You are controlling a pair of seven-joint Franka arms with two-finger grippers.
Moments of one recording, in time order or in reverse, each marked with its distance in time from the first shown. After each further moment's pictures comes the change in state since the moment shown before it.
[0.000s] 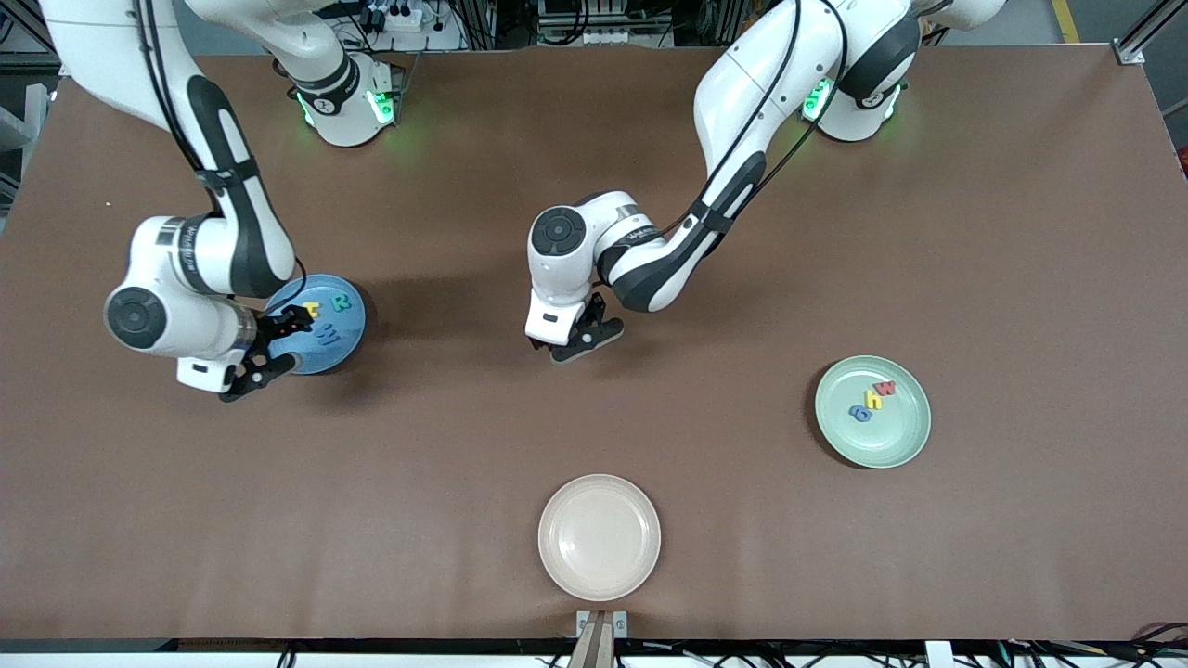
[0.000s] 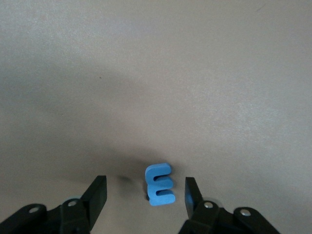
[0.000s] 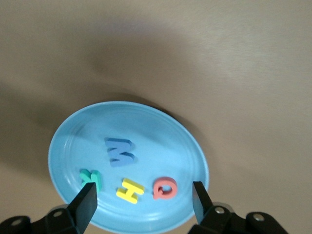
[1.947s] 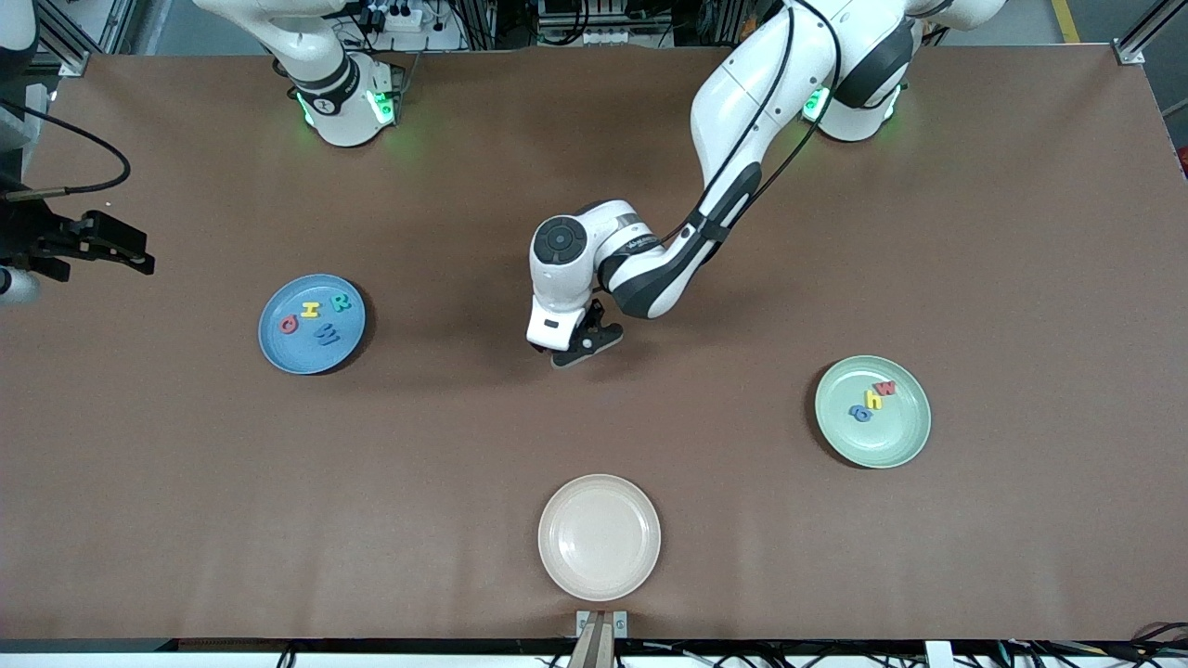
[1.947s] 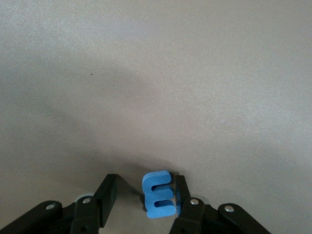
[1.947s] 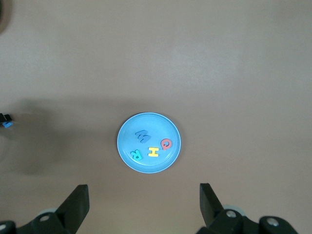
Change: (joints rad) left arm -0.001 0.037 0.001 0.020 0.000 0.024 0.000; right arm -0.252 -0.250 0.270 0.571 -0.069 -0.606 0.470
